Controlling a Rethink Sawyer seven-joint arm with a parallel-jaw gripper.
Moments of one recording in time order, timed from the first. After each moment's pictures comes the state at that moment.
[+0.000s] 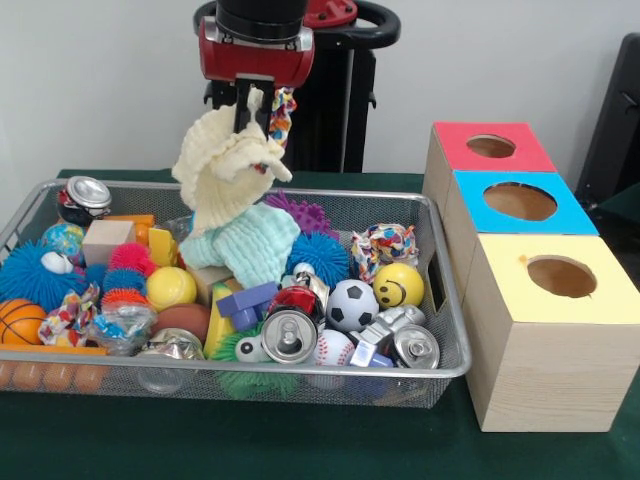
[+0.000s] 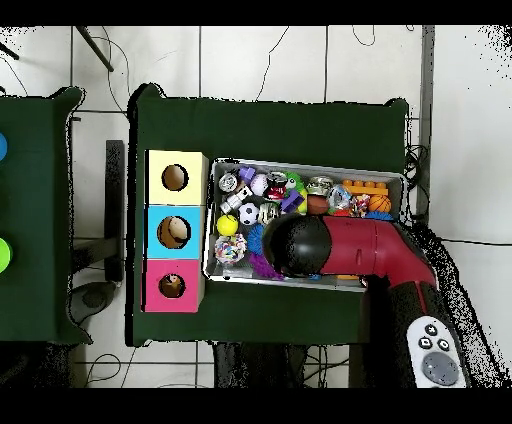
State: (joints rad) arm -0.44 -0.86 0.15 1.72 -0.35 0.80 1.56
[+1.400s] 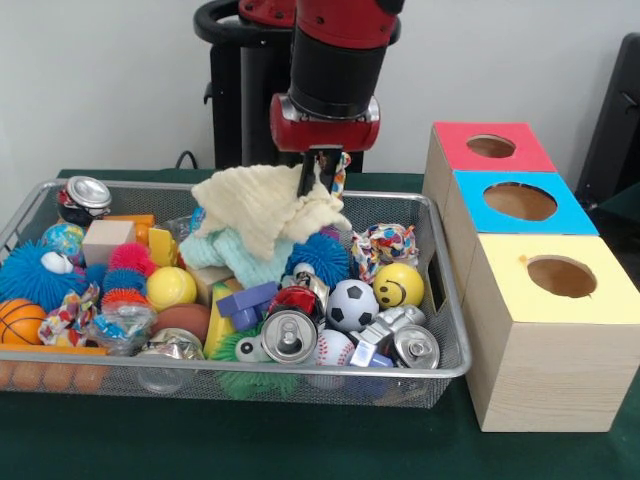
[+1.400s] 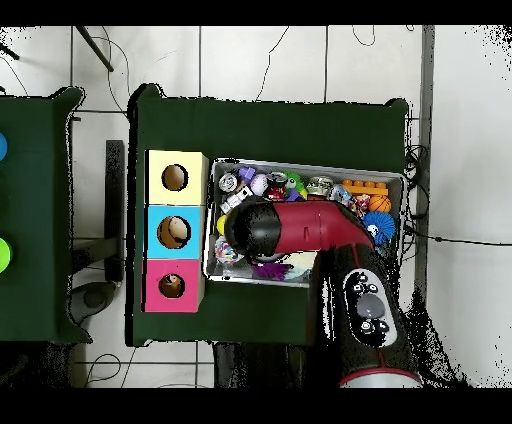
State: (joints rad) arm -0.30 -0.69 0.12 1.64 -0.34 0.75 1.56
